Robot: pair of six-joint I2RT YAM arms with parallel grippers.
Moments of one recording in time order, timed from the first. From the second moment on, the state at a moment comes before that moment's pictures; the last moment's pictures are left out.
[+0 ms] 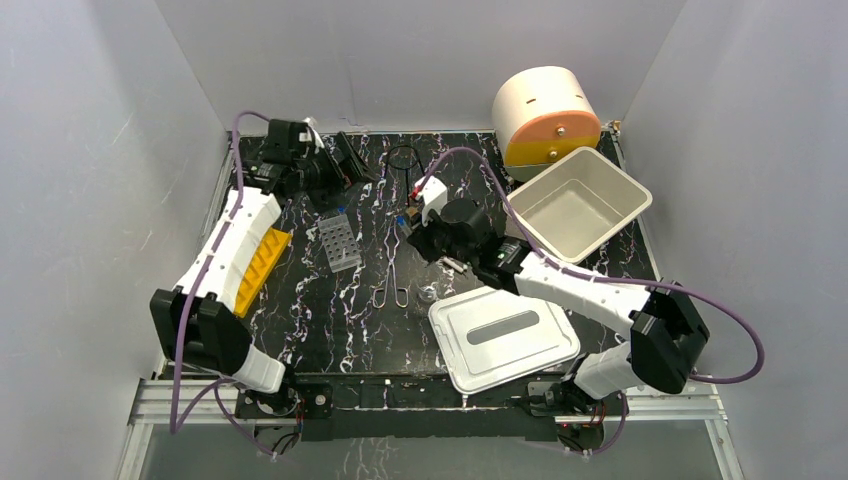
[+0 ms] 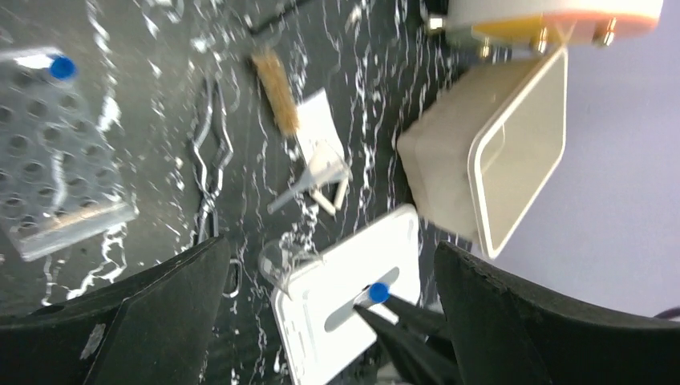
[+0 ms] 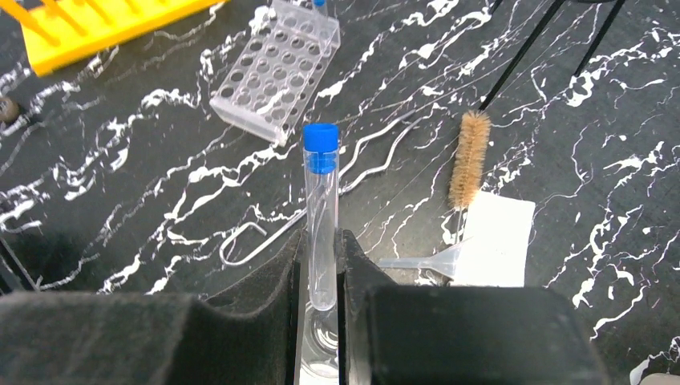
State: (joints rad) left arm -0.23 1.48 1.51 -0.76 0.29 -0.72; right arm 0.95 1.42 1.02 -0.02 0.06 0.10
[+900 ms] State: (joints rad) left arm -0.32 1.53 1.22 -0.36 0.77 -0.82; right arm 0.85 1.42 1.02 0.01 -0.12 0.19
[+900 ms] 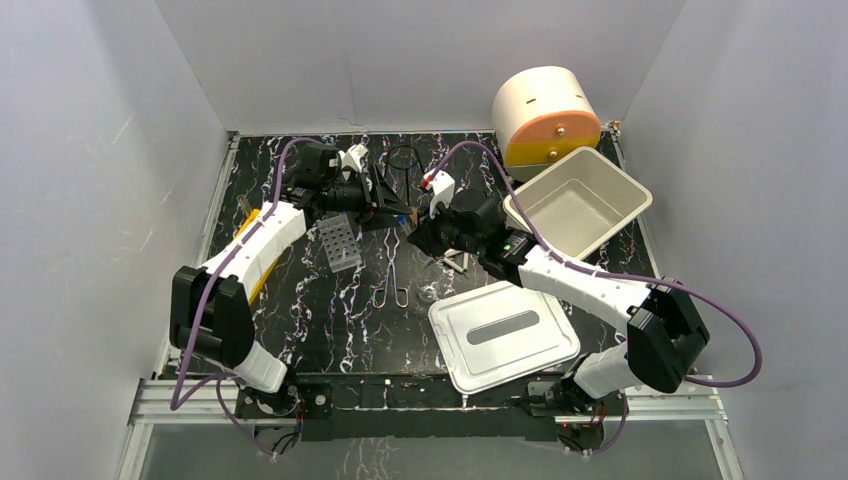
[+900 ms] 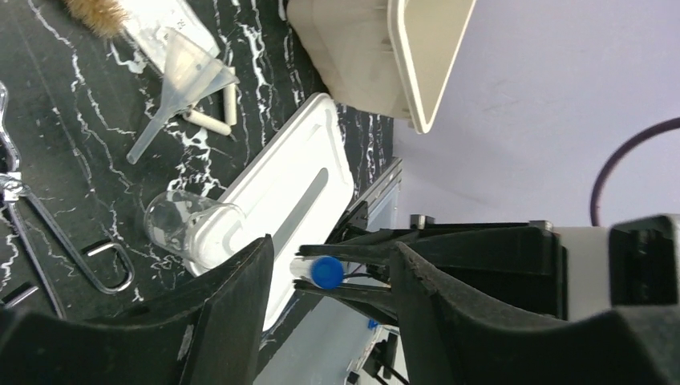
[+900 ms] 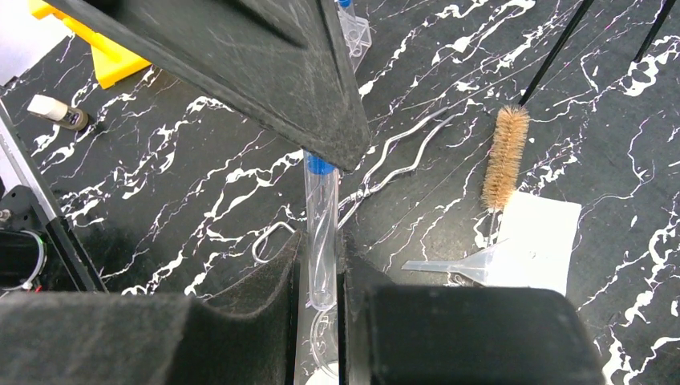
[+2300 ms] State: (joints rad) left arm -0.34 1.64 1.35 -0.63 0.79 -0.58; right arm 0.85 1.44 1.02 -0.02 -0.15 0.20
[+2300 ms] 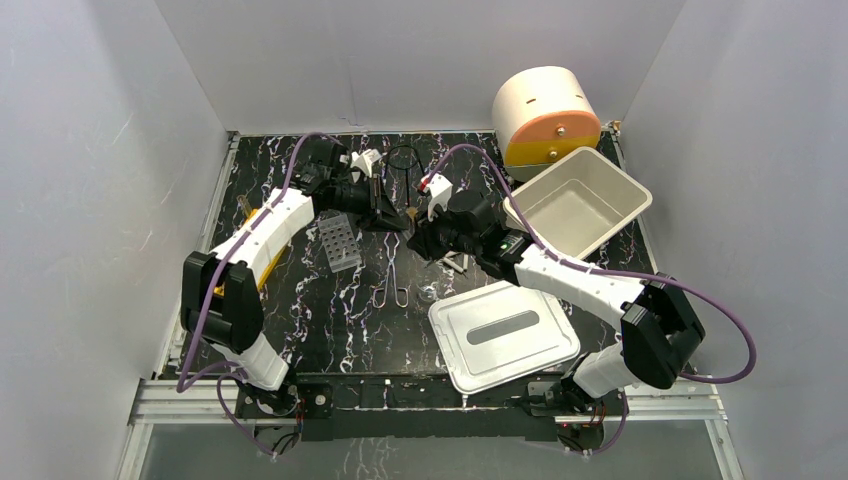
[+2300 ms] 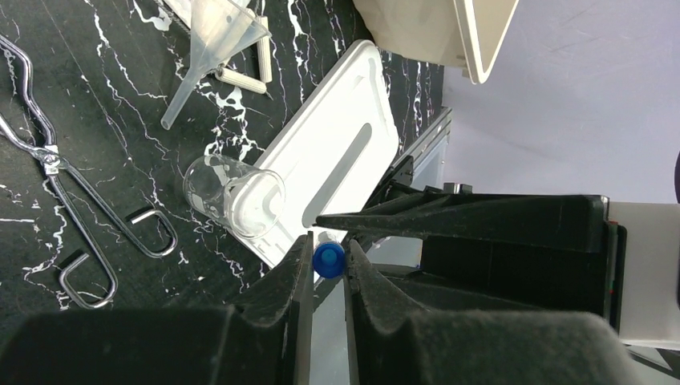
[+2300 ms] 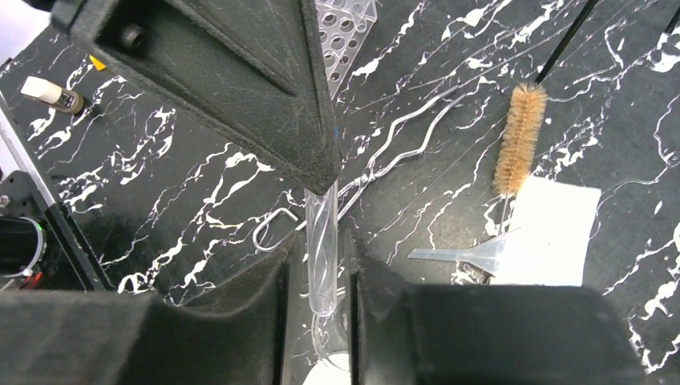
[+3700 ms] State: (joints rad) left arm -0.33 1.49 1.19 -0.50 -0.32 -0.37; right arm 0.82 1.45 1.02 -0.05 -0.04 0.23
